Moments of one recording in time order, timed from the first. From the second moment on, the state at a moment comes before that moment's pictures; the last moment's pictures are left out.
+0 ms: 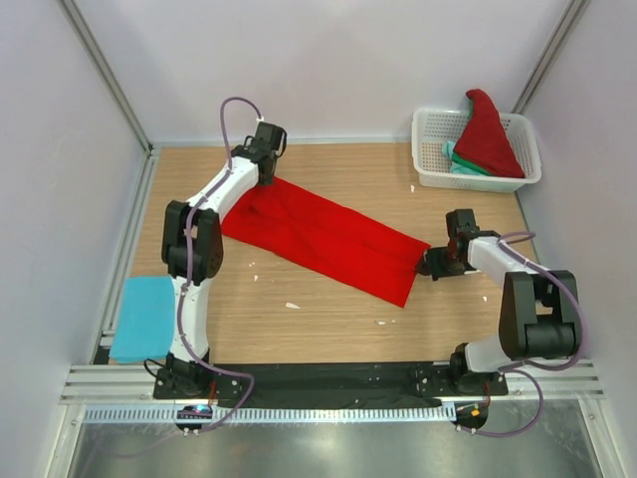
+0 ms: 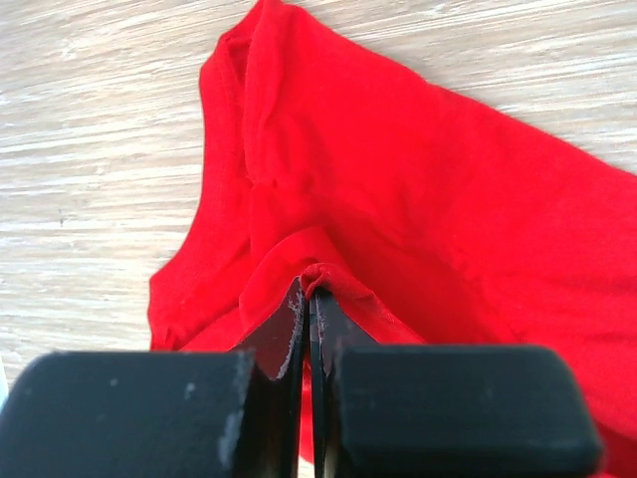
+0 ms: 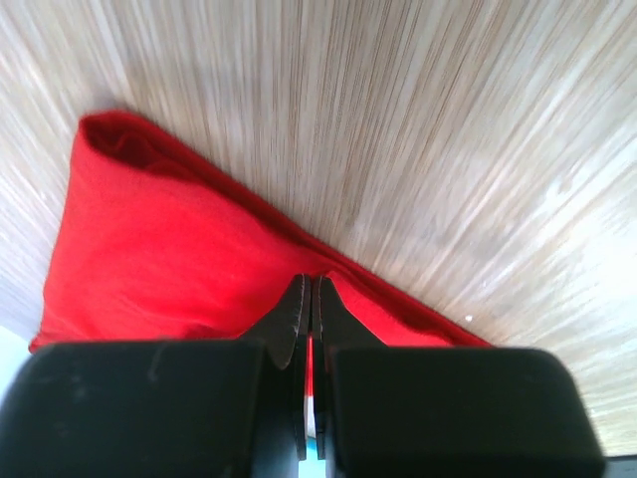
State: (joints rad) left arm -0.34 2.18 1.90 -0.63 -0.41 -0.03; right arm 0.01 1.45 0.75 -0.57 -0.12 1.47
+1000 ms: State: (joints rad) left arm -0.22 1.82 1.65 -0.73 -0.26 -0.23; right arm 0.28 1.51 1.12 -0.63 0.09 0.52
